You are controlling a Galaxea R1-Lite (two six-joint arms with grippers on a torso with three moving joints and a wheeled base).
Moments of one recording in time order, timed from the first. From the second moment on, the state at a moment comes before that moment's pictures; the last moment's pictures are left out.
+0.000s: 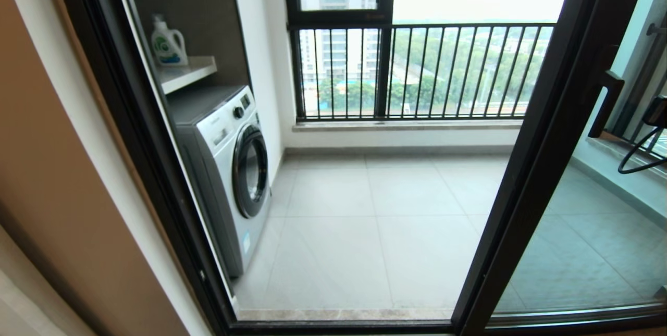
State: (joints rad) left arm 0.00 0.00 -0.01 0.02 0.00 0.00; right arm -0.57 1.99 -1.27 -0.81 0.17 0.03
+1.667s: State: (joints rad) left arm 0.00 0.00 -0.01 0.02 0.00 0.00; right arm -0.36 2.02 -1.35 -0.82 0.12 0.02
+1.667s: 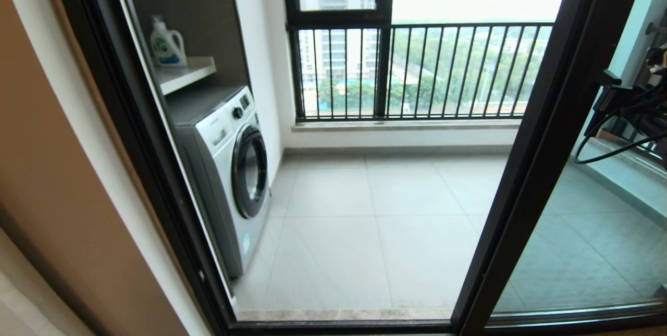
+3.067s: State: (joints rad) left arm 0.00 0.00 -0.01 0.02 0.00 0.00; right arm -0.29 1.98 -1.30 -0.82 0.12 0.01
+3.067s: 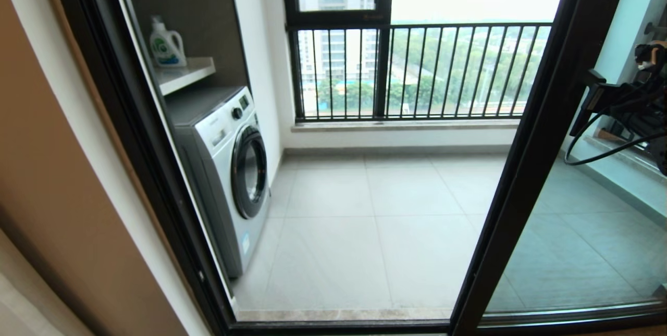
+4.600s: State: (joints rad) left arm 0.00 0.00 -0.01 0.02 0.00 0.00; right arm -0.09 1.97 -1.27 -0.82 0.03 -0.03
